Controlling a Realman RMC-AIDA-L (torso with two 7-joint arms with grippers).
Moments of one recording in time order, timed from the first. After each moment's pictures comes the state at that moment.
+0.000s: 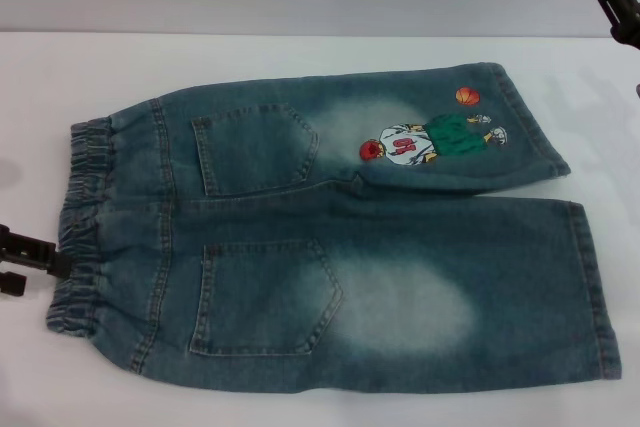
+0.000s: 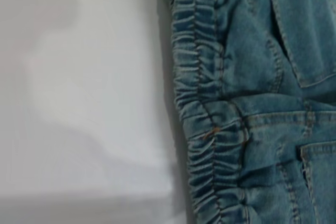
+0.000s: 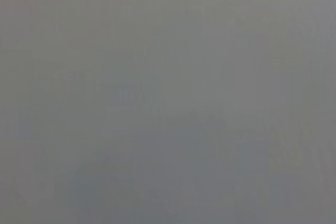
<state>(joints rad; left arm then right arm) -0.60 -1.76 0.74 0.61 2.48 1.64 -2.52 0.53 2.04 -1.64 -0.19 0.11 -1.16 0.57</state>
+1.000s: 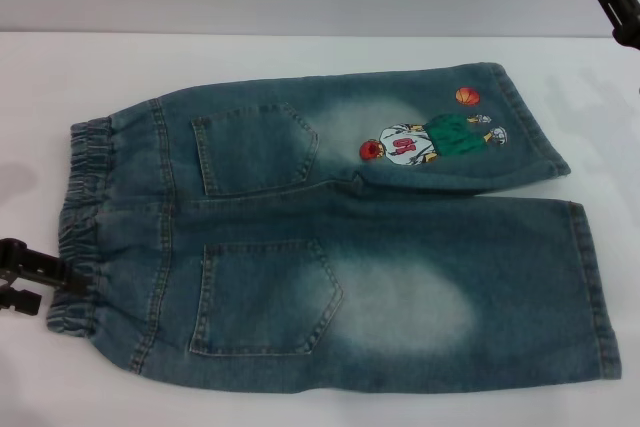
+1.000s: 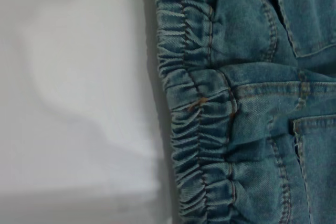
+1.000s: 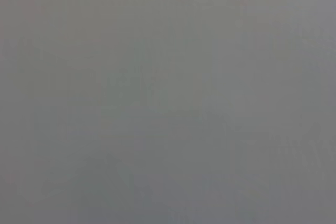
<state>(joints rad) -0.62 -1.78 0.74 0.60 2.52 1.68 -2.54 0.52 2.03 -1.65 -0.19 0.11 -1.17 0.57</state>
